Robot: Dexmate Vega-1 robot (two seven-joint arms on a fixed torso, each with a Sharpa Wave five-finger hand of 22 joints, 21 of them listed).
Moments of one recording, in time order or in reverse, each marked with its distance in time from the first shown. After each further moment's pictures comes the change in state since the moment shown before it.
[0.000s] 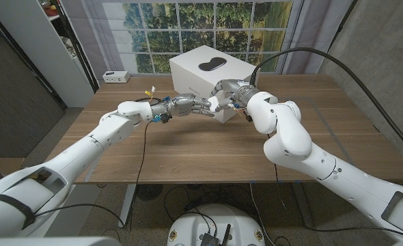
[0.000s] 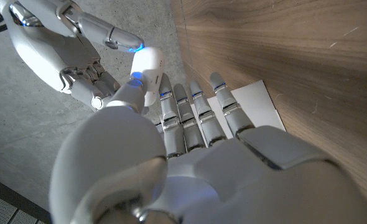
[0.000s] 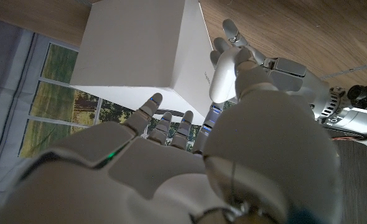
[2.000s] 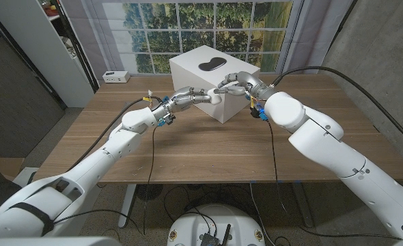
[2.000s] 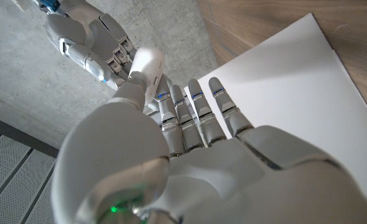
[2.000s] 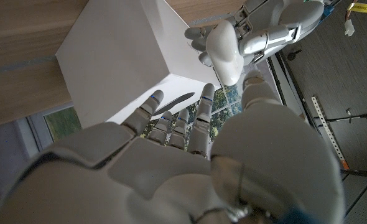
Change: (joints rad) left arm 0.063 -0.121 -0.044 0.142 0.073 -0.434 0.079; left_hand 0.019 -0.006 -0.053 0.061 0.002 -0.023 -0.042 0.029 0.000 -0.041 -0.051 0.009 0.083 -0.061 0.002 0.081 0.133 -0.105 -0.019 0.048 0.033; right arm -0.145 -0.045 0.319 -0.055 0.939 0.003 -0.586; right_hand -0.140 -0.021 -0.071 0.045 0.003 0.029 0.192 -0.052 -0.035 0.020 0.070 -0.024 0.002 0.018 0.000 0.001 0.004 0.041 0.013 0.000 0.000
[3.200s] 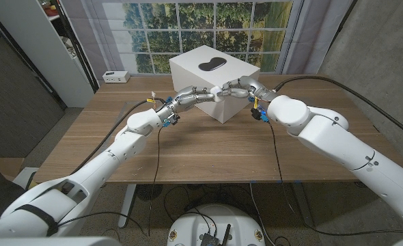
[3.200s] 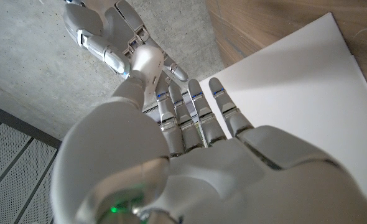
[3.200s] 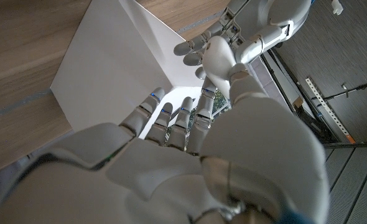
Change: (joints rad) left arm 0.003 -0.031 0.014 -0.007 -0.010 0.010 0.034; left_hand 0.006 -0.006 -0.010 -0.001 0.007 0.016 -0.009 0.000 0.000 0.006 -0.019 0.016 0.038 -0.001 0.002 0.004 0.015 -0.014 -0.003 0.018 0.004; right arm 0.019 -0.094 0.007 0.076 0.335 0.175 -0.181; right_hand 0.160 0.068 0.053 -0.056 0.015 0.209 -0.026 0.070 0.044 0.195 -0.059 0.051 0.008 0.154 -0.011 0.026 -0.005 0.082 -0.032 0.000 0.000
